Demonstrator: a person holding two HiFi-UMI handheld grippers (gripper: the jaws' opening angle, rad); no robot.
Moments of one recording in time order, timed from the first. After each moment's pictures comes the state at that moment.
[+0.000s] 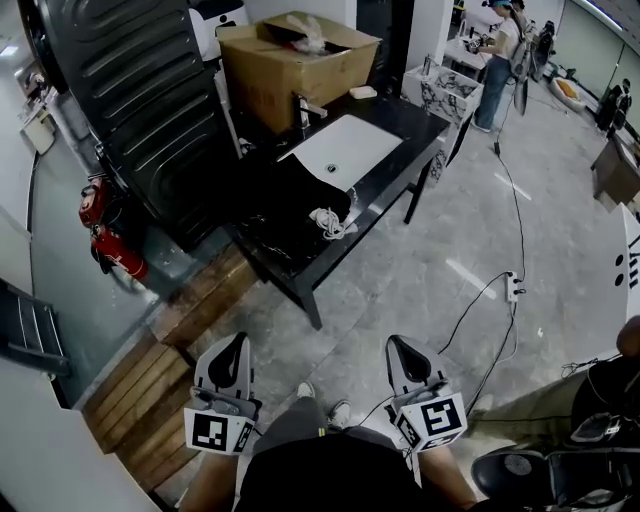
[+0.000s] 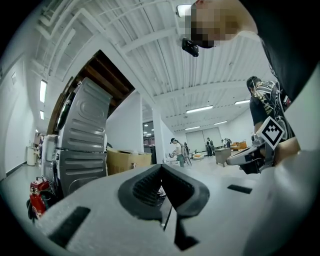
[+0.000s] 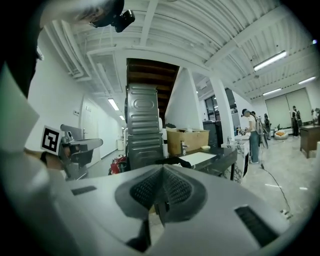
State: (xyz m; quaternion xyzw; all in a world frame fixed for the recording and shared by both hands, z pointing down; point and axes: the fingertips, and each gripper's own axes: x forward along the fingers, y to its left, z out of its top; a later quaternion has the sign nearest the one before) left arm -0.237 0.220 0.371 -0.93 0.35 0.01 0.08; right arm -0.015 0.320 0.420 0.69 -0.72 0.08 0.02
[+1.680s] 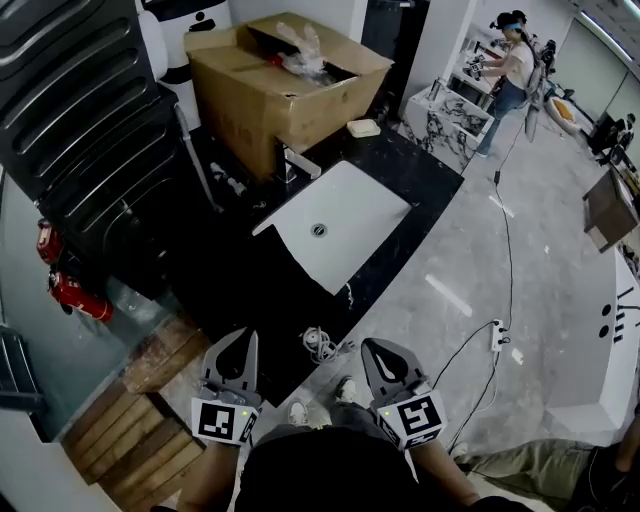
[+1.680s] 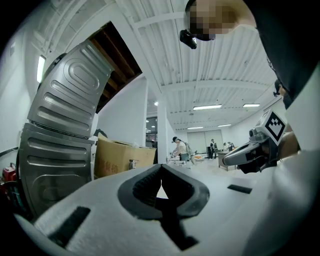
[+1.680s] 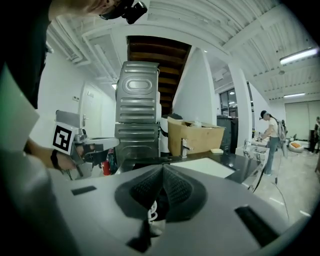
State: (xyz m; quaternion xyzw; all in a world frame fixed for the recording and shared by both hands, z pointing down) left arm -0.081 -0.094 0.403 -0.94 0.34 0.02 0.03; right arm 0.088 0.000 0.423 0.64 -0.76 0.07 0.11
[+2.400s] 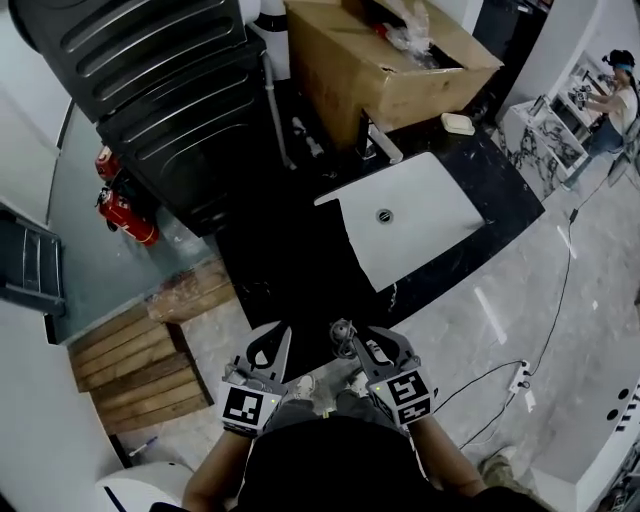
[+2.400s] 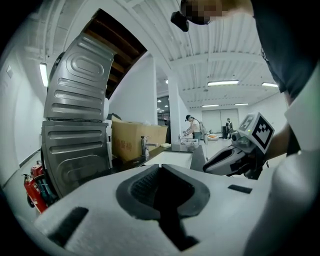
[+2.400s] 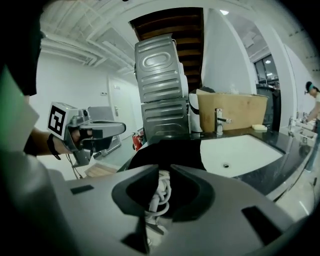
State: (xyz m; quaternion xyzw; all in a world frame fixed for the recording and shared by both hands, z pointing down) left arm -0.074 -0.077 0.465 -0.90 0.43 -0.11 -0.03; right arm 0.054 -0.054 0.526 0.44 -0.86 0.16 0.19
